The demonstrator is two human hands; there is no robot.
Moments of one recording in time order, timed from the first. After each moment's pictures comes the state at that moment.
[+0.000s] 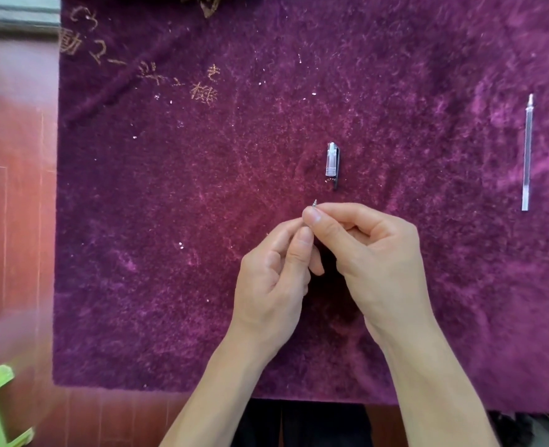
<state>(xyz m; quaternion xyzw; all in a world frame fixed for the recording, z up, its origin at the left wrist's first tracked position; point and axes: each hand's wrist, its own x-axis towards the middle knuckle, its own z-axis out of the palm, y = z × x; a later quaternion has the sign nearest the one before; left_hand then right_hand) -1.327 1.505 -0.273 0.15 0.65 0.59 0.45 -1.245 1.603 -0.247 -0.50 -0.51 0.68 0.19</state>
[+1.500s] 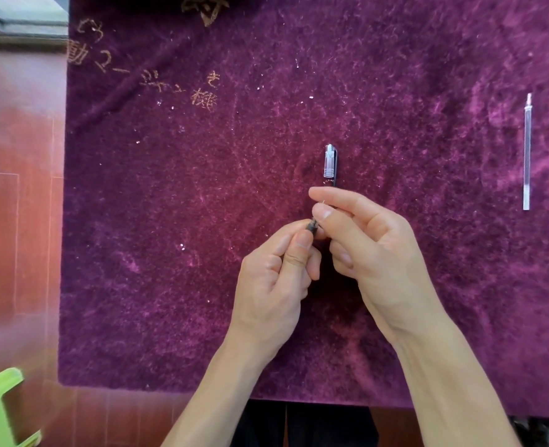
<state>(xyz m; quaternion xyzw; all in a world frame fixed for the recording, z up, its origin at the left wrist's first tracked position) -1.326 1.505 -0.270 0.17 0.66 0.58 0.45 -1.239 1.615 -0.250 -0.45 -0.45 0.75 0.15</state>
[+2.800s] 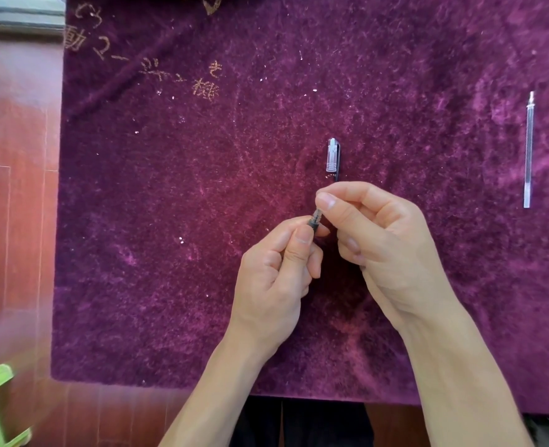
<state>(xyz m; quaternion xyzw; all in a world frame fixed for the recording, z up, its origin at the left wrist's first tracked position) -1.325 1.503 -0.273 0.15 0.63 0.61 0.46 -1.238 1.622 -0.252 -0.45 -0.47 0.74 0.14</state>
